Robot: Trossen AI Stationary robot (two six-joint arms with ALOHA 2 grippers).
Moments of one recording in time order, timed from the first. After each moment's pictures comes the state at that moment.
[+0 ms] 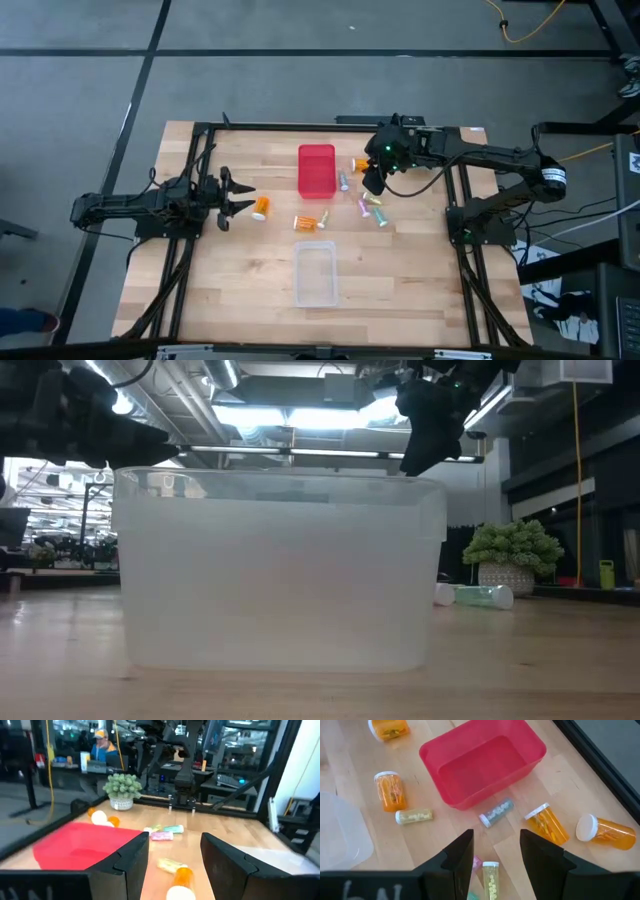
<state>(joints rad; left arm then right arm) 0.09 0.07 0.01 0.08 -0.05 -0.14 -0.29 1.37 1.17 -0.72 0.06 0.20</state>
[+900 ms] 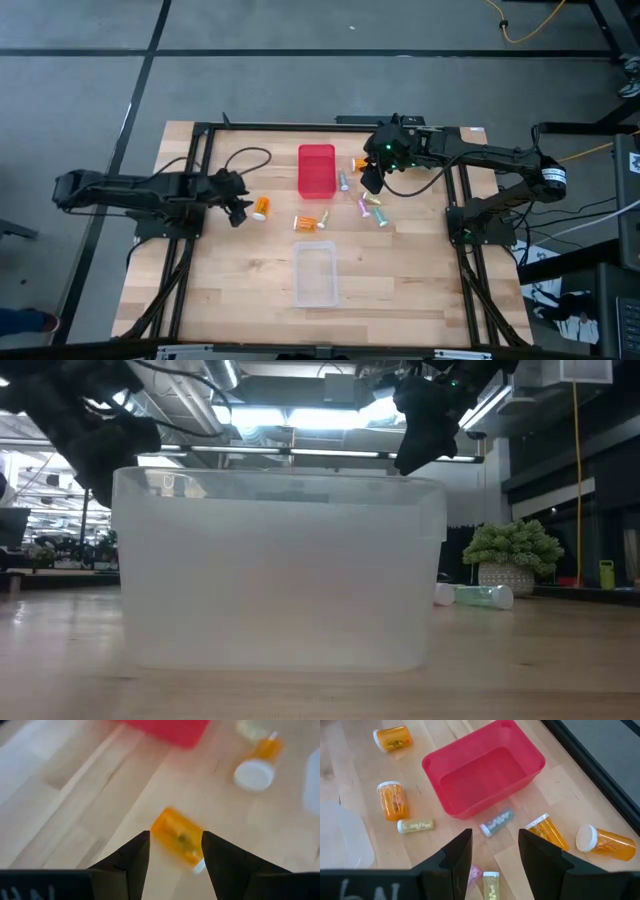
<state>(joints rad) 0.09 0.70 0.42 -0.60 -0.22 -0.38 -0.29 1.37 1.17 -0.68 0.06 0.20</state>
